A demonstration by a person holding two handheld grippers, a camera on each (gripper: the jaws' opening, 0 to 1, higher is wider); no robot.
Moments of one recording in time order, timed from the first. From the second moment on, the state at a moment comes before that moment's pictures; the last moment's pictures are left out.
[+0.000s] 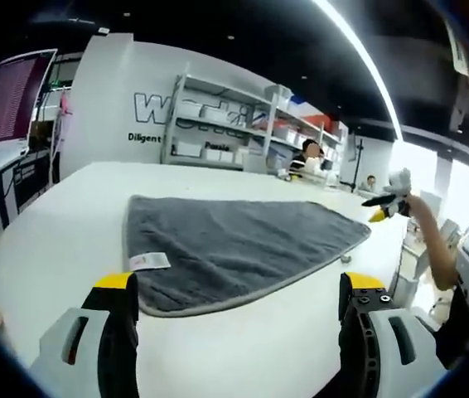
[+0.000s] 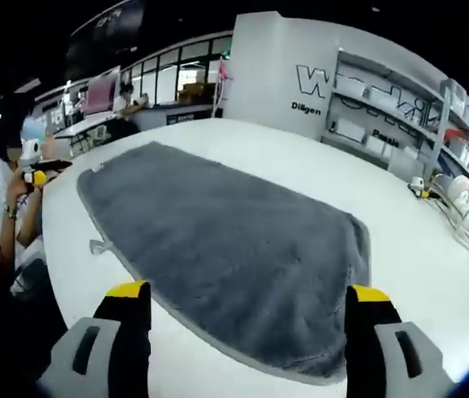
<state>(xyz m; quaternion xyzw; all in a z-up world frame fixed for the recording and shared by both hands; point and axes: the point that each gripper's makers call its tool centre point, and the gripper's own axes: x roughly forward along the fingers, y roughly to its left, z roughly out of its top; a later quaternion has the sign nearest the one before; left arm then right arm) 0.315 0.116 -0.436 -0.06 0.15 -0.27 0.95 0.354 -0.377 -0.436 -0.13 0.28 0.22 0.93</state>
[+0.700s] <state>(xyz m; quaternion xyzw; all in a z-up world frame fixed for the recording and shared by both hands) 0.311 0.119 -0.440 -0.07 0.16 -0.26 0.95 0.317 -0.363 -0.447 -0.17 0.28 0.18 0.93</state>
